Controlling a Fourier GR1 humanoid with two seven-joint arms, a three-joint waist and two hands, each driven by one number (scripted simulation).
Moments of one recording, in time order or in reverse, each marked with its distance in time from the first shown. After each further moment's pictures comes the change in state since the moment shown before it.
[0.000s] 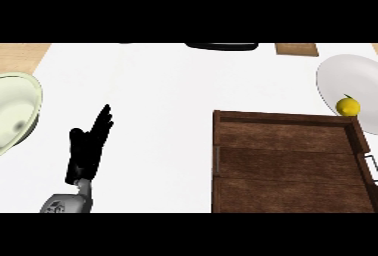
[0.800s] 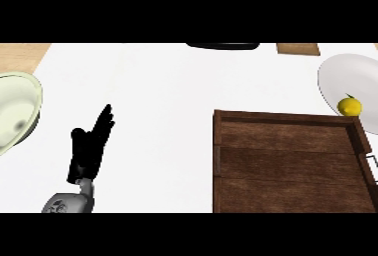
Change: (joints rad) left arm -0.006 -0.009 0.002 0.012 -0.002 0.003 -0.010; right arm 0.054 -0.058 -0.019 0.009 -0.018 -0.024 -0.010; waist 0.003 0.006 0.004
